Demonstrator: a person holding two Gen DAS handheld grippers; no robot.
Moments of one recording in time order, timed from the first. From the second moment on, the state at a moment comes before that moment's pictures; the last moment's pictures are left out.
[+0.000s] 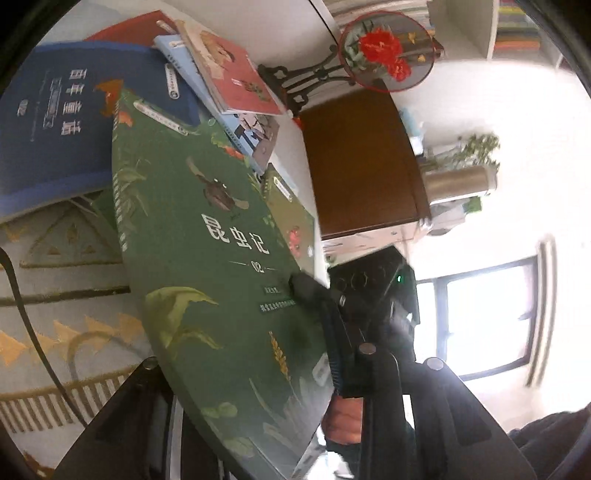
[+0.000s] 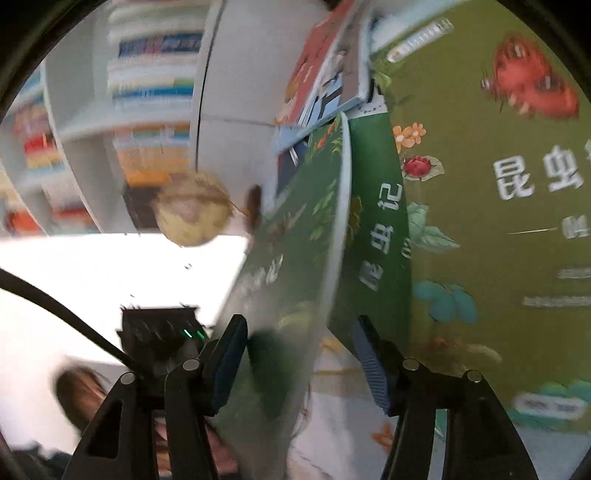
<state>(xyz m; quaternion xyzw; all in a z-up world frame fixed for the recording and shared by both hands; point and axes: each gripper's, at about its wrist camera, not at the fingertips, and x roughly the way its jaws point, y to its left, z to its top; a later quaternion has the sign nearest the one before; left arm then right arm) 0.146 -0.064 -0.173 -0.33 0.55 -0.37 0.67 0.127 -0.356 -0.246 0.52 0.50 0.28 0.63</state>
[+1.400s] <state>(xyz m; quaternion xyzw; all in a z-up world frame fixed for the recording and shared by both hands) 0.138 0.059 -0.084 -0.06 0.45 -0.19 0.87 0.169 -0.152 -0.094 0.14 0.46 0.31 0.82</state>
